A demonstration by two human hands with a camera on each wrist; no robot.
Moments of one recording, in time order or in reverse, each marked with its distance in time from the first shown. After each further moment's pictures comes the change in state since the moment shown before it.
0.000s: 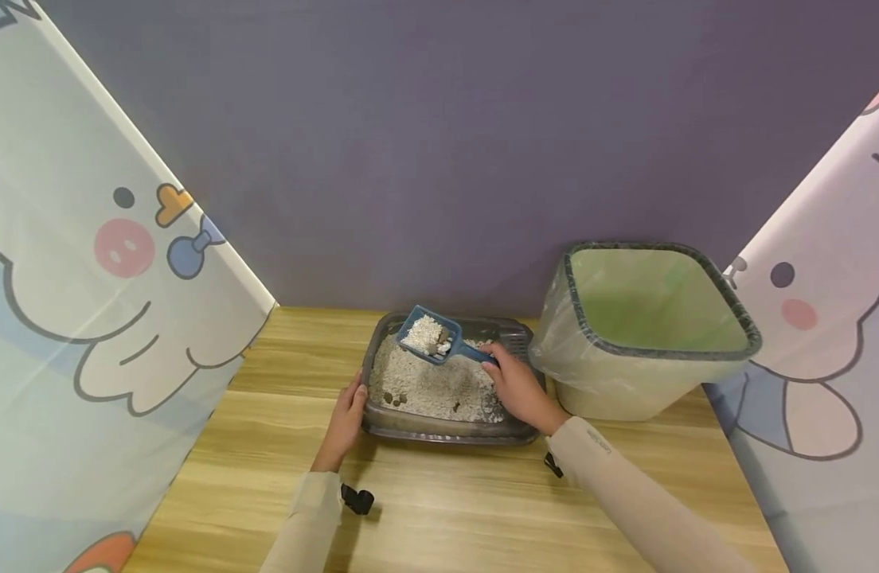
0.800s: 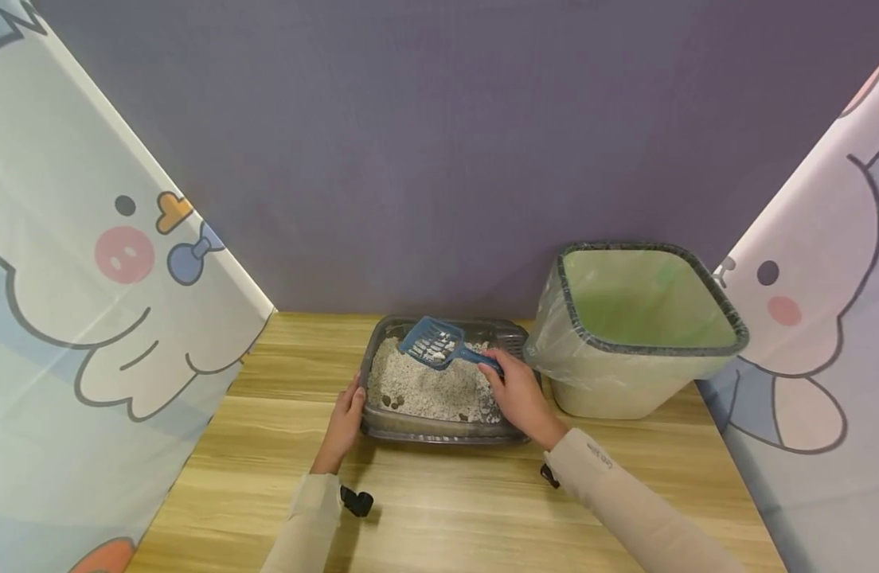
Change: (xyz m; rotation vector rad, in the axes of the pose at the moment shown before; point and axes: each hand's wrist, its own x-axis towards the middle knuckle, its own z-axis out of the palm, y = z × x) left_hand -0.001 -0.004 -0.001 0.001 0.009 0.041; right_hand -0.019 -0.027 -0.003 0.009 0.229 -0.027
